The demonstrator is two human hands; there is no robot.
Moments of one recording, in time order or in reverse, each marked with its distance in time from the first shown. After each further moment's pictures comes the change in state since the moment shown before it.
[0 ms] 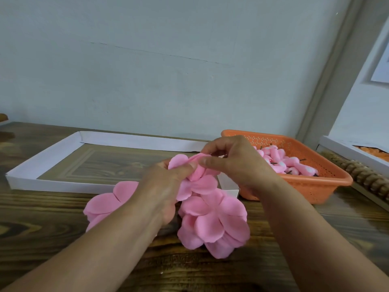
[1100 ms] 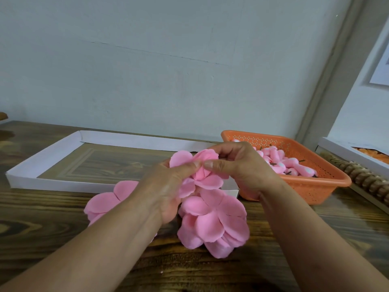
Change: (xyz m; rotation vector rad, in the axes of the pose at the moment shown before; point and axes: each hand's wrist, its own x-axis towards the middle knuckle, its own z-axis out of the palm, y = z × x) left_hand -0.008 0.010 0.008 -0.128 -0.015 -0.088; right_hand -0.005 0.017 -0.005 0.419 -0.149 -0.050
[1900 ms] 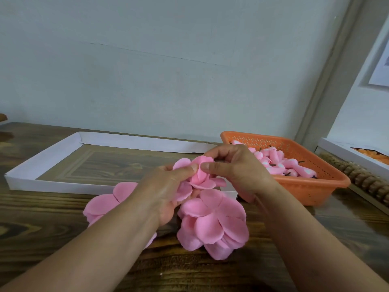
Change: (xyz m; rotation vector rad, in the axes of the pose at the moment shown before) left_hand 0.006 -0.002 -0.005 0.005 0.022 -0.078; right_hand 0.001 -0.001 0.009 -0.081 0.122 0.094
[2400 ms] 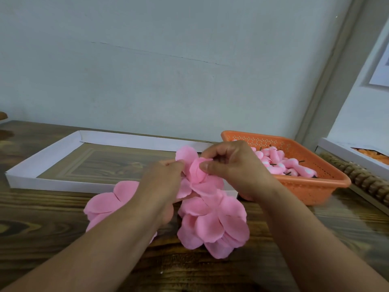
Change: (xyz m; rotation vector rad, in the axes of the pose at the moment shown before) left_hand 0.002 -0.003 -0.002 0.341 0.195 0.208; right_hand -0.002 -0.010 0.005 -0.312 0.040 -0.095
